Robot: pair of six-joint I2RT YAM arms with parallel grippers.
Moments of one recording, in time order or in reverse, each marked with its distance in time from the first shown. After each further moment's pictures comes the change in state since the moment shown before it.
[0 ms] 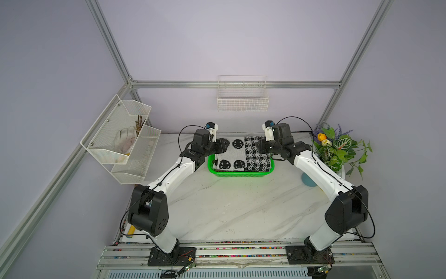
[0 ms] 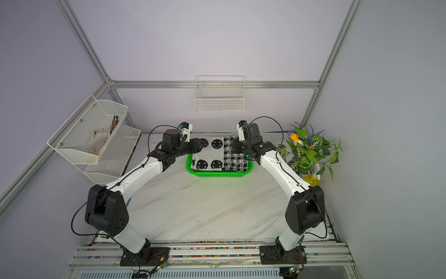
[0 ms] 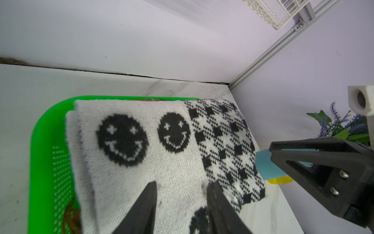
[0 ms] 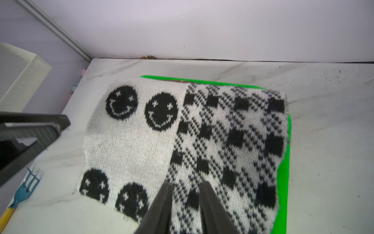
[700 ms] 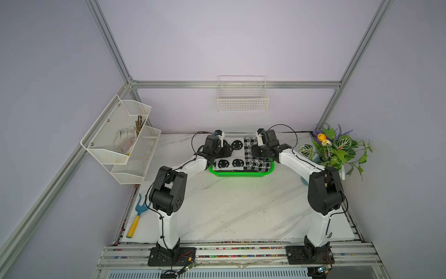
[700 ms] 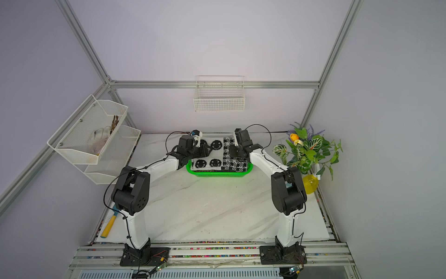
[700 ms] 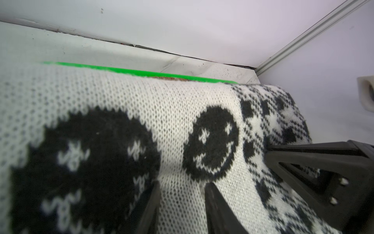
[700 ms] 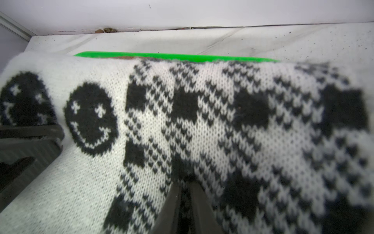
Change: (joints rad) left arm 0.011 0.248 0.013 0.140 -0.028 0.006; right arm -0.003 0.214 -0.019 0.119 0.063 -0.007
